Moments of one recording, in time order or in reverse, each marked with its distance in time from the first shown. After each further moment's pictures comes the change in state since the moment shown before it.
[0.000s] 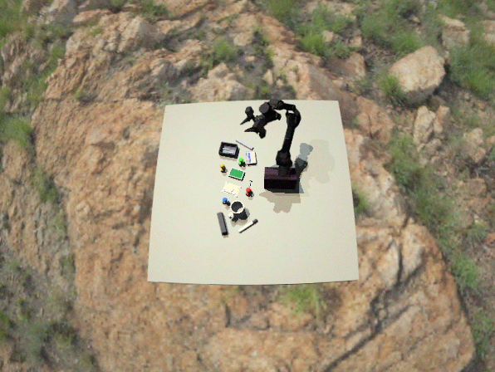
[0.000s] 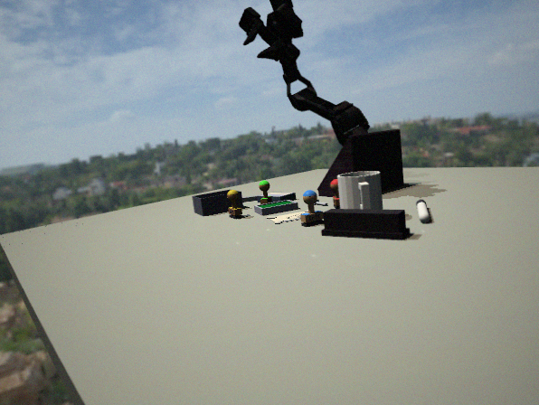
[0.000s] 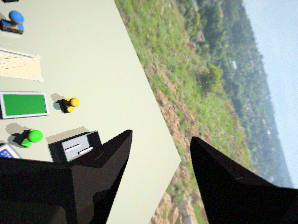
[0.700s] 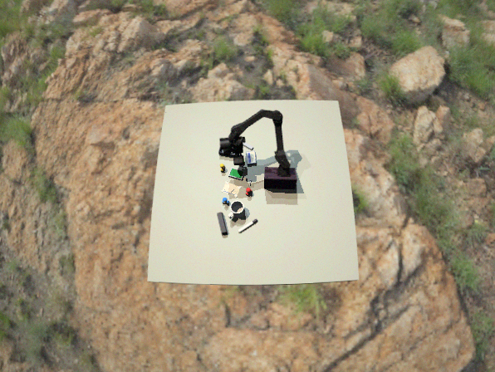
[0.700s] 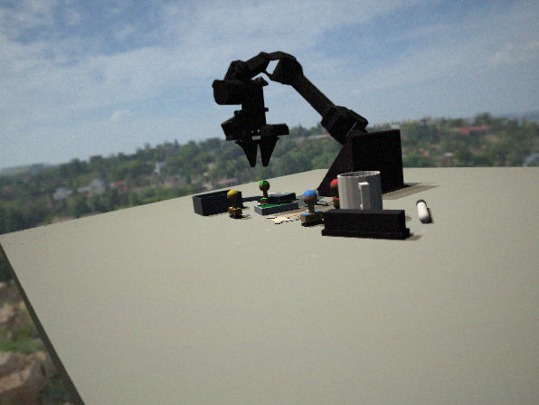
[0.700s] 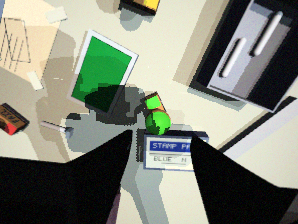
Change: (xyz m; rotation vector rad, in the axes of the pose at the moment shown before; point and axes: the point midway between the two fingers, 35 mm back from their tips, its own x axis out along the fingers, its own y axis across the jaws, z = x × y) arm 0.189 0.189 -0.101 0.989 1.012 0.475
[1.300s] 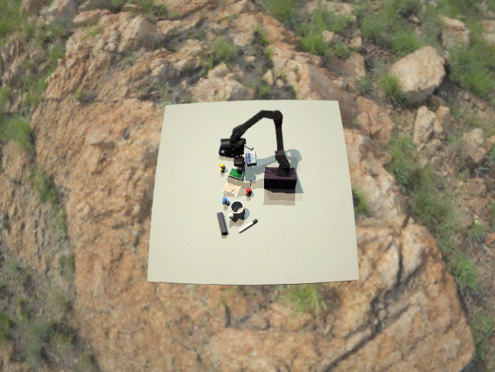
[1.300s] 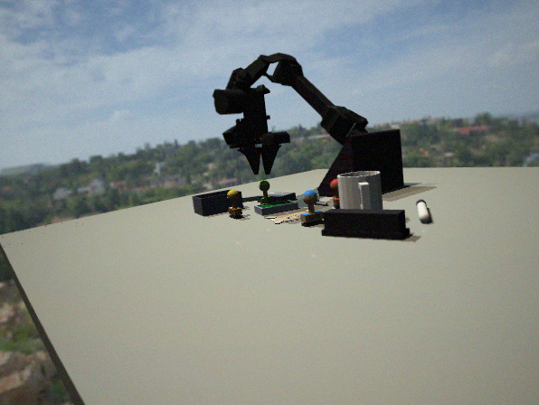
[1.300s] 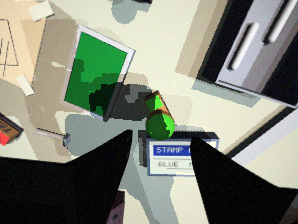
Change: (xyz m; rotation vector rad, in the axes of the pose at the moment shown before) arm 0.021 0.001 -0.006 0.051 0.018 0.010
